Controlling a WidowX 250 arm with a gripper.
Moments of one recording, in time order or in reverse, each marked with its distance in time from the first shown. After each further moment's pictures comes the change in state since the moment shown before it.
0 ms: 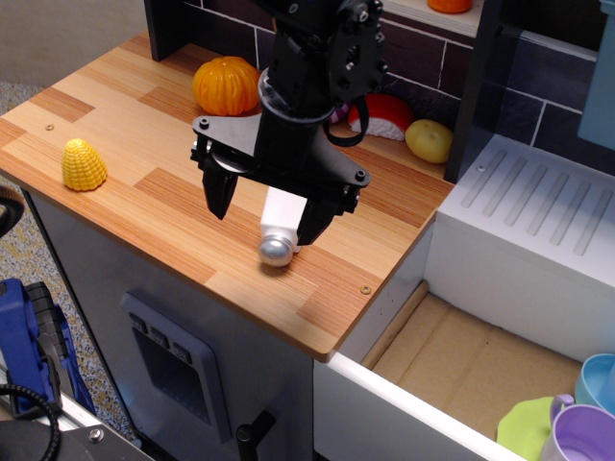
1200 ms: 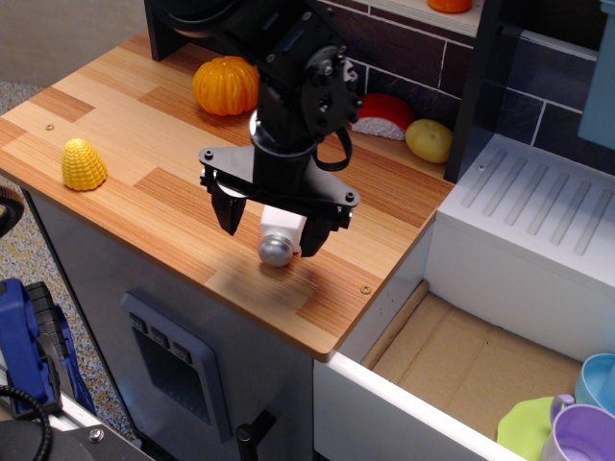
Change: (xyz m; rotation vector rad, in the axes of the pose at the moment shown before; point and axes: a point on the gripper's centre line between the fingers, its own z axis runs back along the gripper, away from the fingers) arm 0.014 -0.003 -0.040 -0.093 -0.070 -0.009
